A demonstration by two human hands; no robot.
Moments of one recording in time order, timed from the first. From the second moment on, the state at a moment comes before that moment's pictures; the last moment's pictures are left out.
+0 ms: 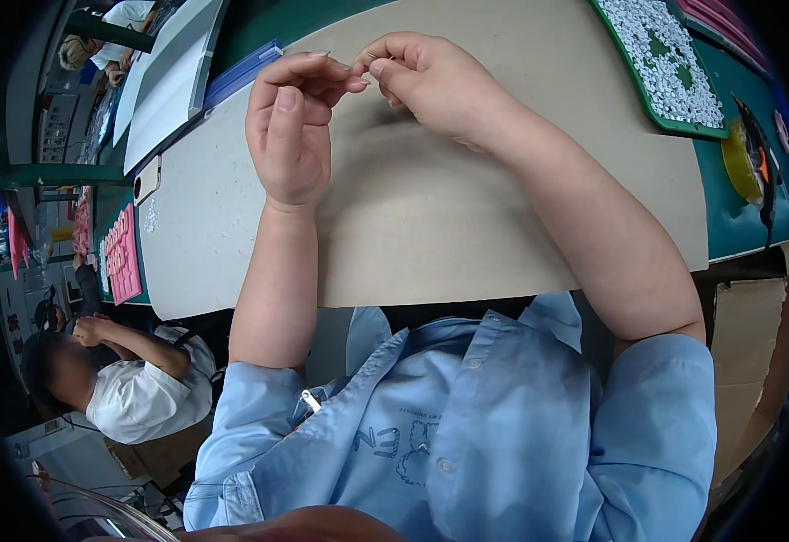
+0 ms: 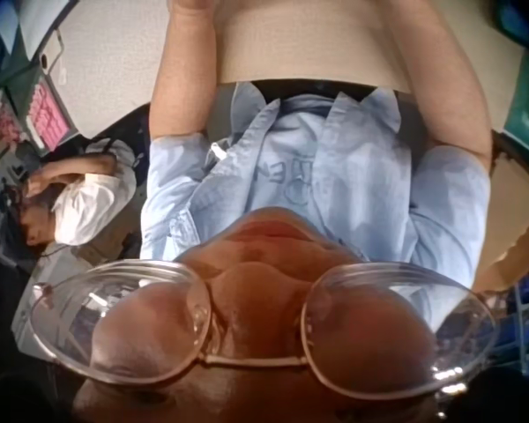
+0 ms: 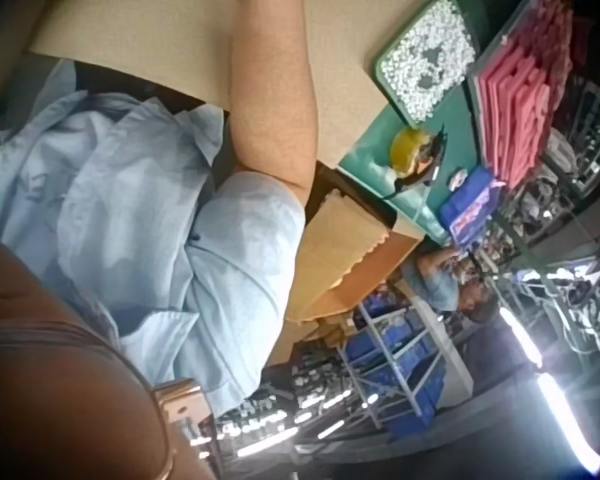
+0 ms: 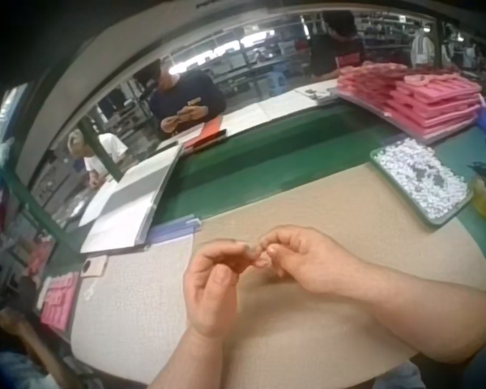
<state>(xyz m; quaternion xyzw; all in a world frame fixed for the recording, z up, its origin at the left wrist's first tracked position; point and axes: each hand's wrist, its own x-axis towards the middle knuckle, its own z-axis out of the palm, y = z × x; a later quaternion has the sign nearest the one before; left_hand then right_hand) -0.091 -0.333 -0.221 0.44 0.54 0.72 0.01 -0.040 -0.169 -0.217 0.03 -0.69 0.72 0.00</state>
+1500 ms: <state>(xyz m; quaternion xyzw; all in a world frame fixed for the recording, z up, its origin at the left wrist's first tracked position) -0.076 -0.327 -0.218 0.37 0.43 0.82 -0.01 -0.027 -0.186 -0.210 0.06 -0.77 0.62 0.11</state>
